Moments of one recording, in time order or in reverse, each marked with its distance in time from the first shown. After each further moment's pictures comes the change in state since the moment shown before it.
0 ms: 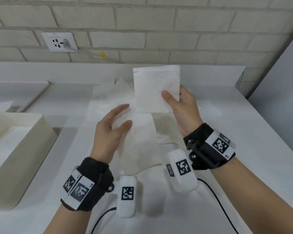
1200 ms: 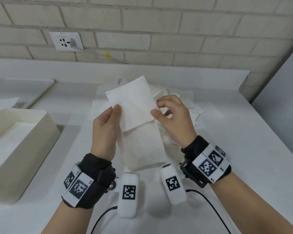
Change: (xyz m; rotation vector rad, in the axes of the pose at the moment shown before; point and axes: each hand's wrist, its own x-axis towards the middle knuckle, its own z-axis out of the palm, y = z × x) left_hand -0.003 0.021 0.008 -0.253 0.137 -0.062; right_hand -0.015 0.018 0.007 -0.514 -0.080 -0.240
